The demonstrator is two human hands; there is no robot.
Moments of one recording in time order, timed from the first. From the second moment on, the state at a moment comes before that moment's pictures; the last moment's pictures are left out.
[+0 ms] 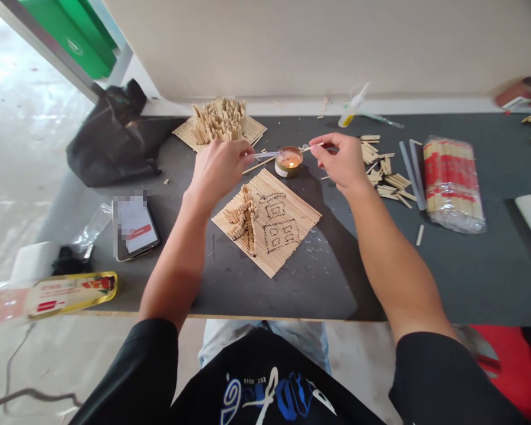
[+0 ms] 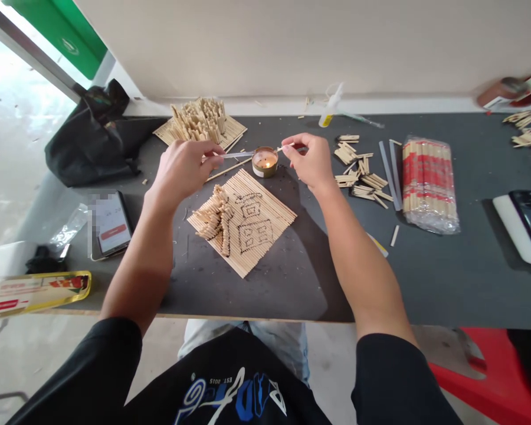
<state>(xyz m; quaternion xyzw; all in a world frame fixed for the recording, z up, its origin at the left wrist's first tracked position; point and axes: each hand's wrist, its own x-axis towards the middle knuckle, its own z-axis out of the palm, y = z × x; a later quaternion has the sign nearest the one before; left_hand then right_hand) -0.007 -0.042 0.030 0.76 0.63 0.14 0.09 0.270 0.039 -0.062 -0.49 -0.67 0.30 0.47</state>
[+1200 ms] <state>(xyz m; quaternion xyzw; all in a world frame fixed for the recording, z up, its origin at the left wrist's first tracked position) 0.022 -0.026 0.013 0.77 0.61 0.14 0.09 0.266 0.045 -0.089 -0.51 -0.68 0.25 0.46</state>
